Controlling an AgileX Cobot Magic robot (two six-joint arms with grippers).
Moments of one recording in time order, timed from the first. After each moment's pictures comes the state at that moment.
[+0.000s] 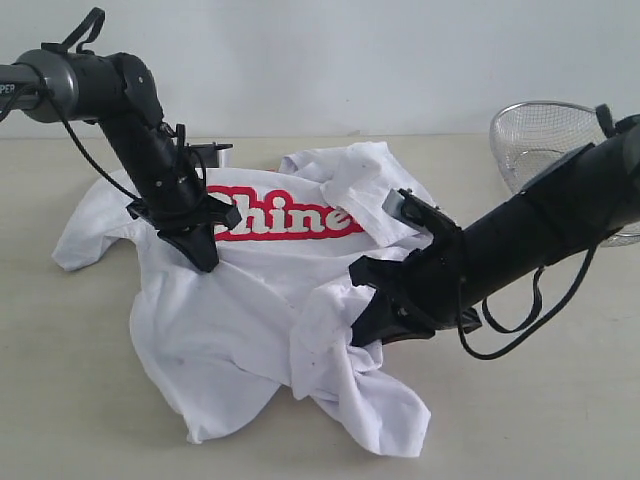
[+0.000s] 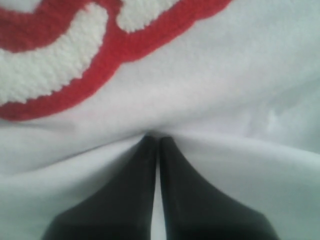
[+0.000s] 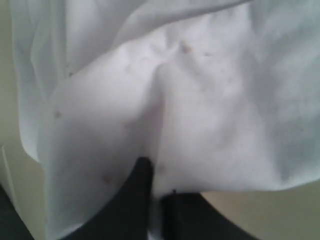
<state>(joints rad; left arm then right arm) -0.21 2.39 -1.86 -0.32 1.20 0.40 0.17 1.96 -0.98 1.18 0.81 -0.84</state>
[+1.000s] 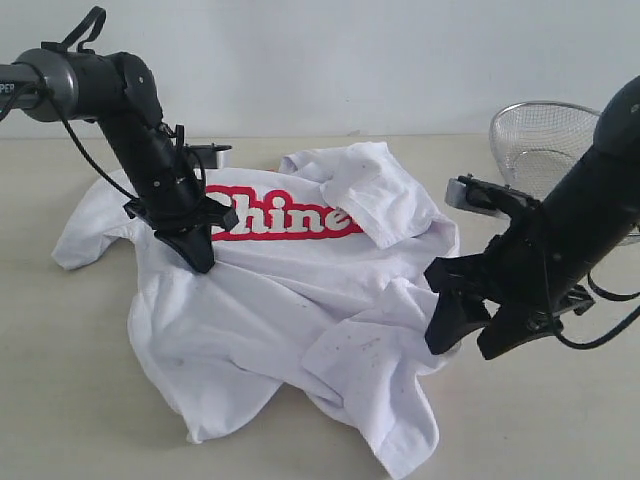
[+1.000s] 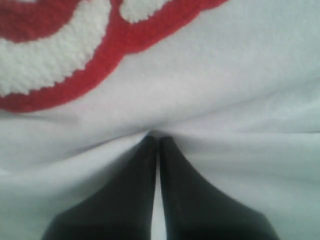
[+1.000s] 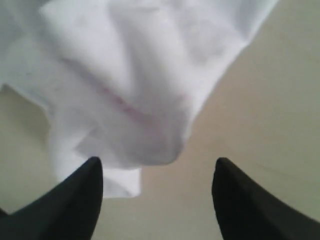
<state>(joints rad) -0.21 2.39 -1.86 -0.30 1.21 0.40 0.08 1.73 -0.96 0.62 0.93 -0.43</state>
